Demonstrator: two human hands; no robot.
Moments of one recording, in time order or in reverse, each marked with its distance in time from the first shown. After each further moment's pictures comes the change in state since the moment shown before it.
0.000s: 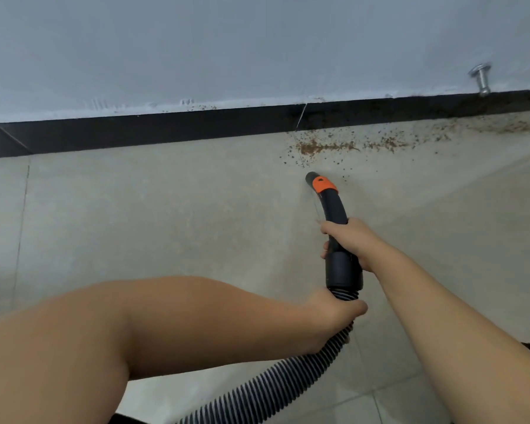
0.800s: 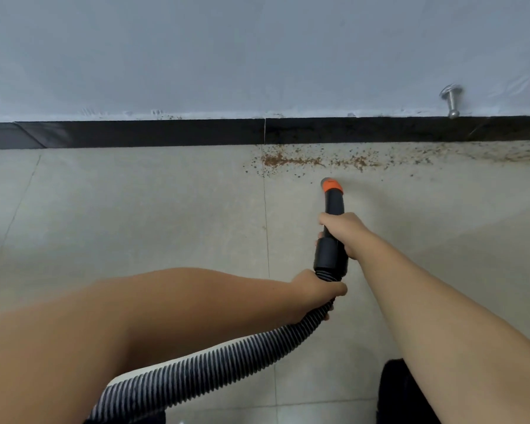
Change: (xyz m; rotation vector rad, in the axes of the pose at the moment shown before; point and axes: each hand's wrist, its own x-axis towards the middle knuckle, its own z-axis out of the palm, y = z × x) left_hand 0.046 0.092 0.117 -0.122 0.109 -0.061; right_hand 0.050 0.004 -0.143 0.034 -0.035 -0.082
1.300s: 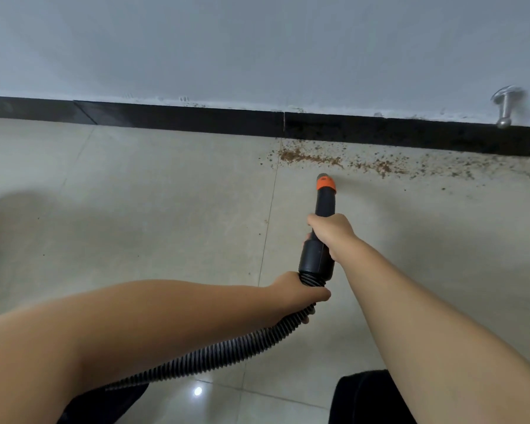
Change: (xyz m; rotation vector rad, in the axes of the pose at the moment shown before) left_hand 0.002 0.011 0.028 -0.065 0.168 -0.043; right_hand 0.018 -0.002 -0.006 -0.134 -0.120 -0.046
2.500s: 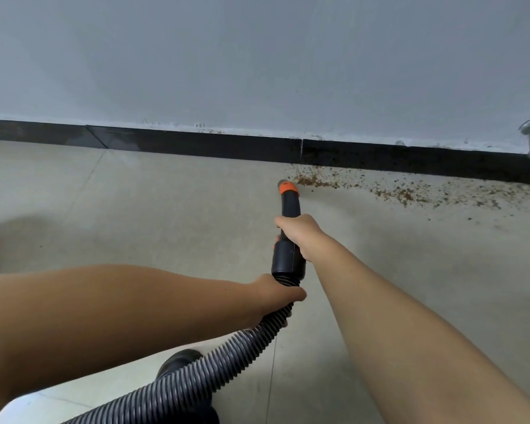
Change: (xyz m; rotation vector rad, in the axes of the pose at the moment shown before) left_hand 0.010 0.009 -0.092 -0.088 0.093 -0.070; right_hand 0.012 -0.062 0.089 -0.021 -0.183 -0.055
